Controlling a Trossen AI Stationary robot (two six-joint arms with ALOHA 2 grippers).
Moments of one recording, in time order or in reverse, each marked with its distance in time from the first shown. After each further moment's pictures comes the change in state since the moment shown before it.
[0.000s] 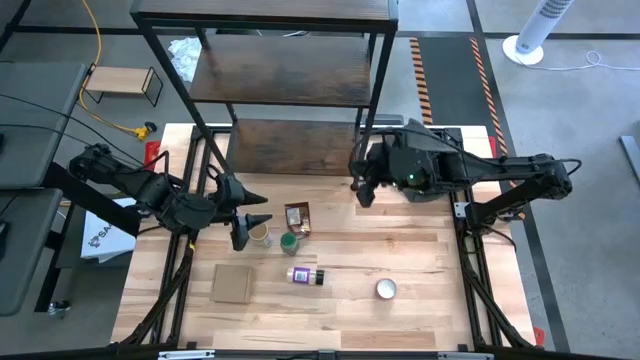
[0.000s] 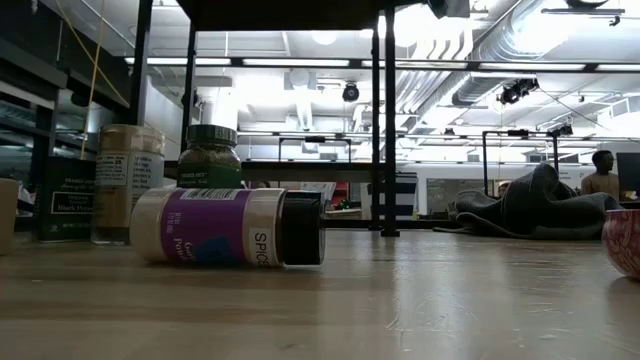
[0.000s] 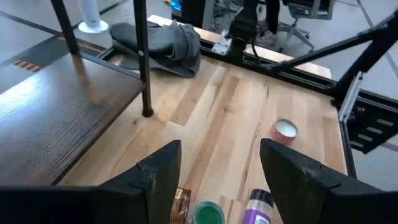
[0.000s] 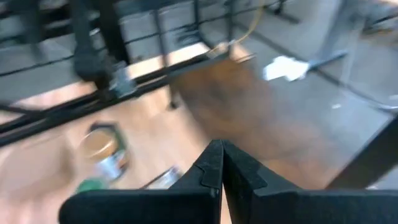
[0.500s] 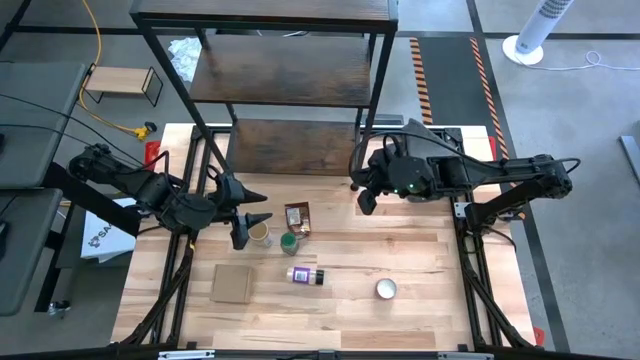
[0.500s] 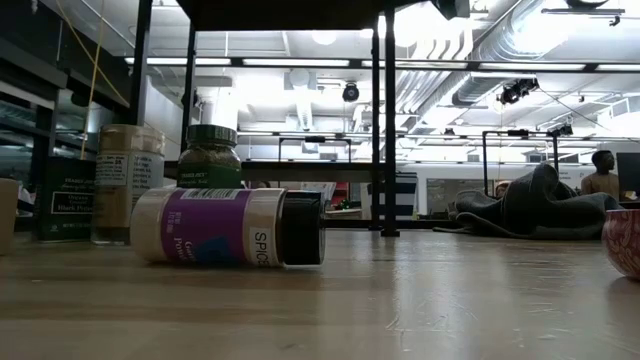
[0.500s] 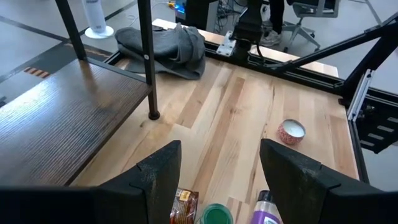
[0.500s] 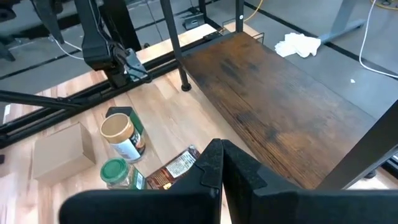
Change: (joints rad) left arm 0.000 0.000 0.000 -0.005 -0.023 0.026; right arm 0.053 0.000 0.000 -0.064 0.014 0.132
